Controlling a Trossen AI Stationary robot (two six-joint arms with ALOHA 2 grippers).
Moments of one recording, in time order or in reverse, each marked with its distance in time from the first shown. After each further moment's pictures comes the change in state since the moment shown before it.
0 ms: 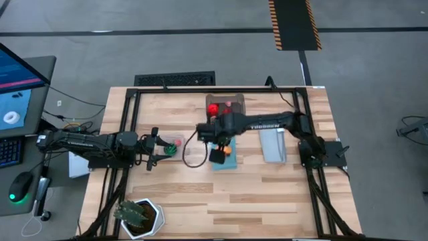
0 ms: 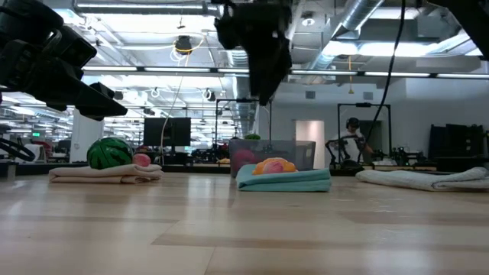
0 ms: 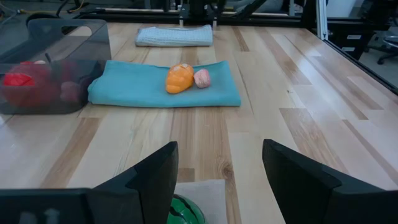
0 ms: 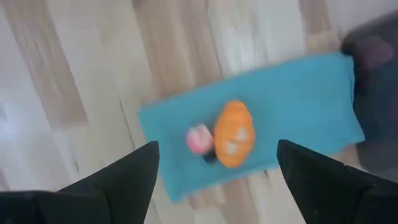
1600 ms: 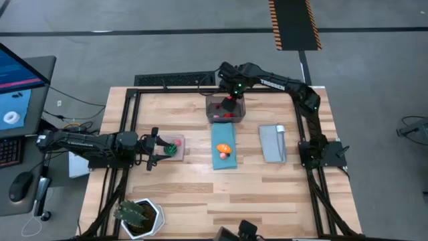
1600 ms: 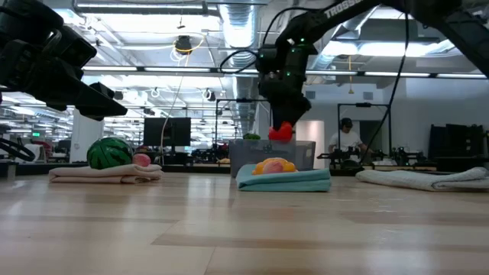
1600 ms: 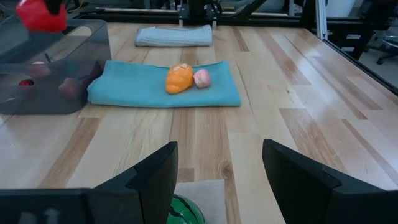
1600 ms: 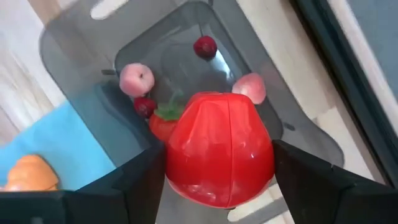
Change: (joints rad) left arm 0.000 0.000 0.000 0.000 0.001 0.000; right arm -0.576 -0.052 -0.163 0.162 -0.119 -0.263
